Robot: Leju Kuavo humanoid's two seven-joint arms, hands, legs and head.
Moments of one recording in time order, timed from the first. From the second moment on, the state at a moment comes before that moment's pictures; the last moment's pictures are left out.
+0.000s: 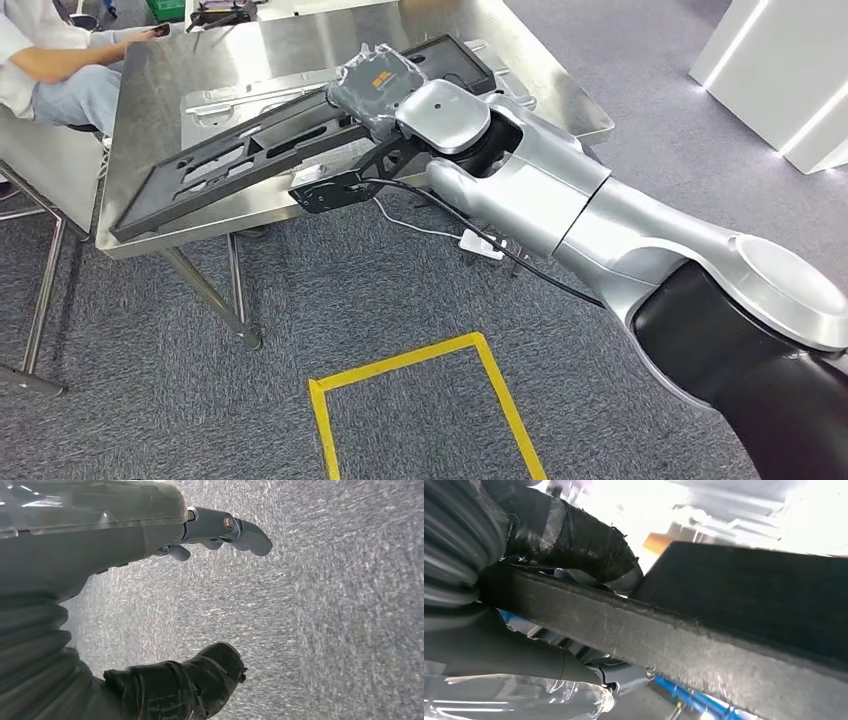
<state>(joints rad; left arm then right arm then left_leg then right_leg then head) -0.15 0.14 1.49 -0.14 -1.39 0.20 0.04 -1.46 0.11 1.30 -0.66 0.72 0.19 -0.04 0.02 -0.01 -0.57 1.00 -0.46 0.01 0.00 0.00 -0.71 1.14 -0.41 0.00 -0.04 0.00</state>
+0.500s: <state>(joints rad) -0.15 0.14 1.49 -0.14 -1.39 0.19 0.03 -1.46 0.12 1.30 -0.63 0.73 0.18 -0.05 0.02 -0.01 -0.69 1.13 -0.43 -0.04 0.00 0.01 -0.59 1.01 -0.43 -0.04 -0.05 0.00</state>
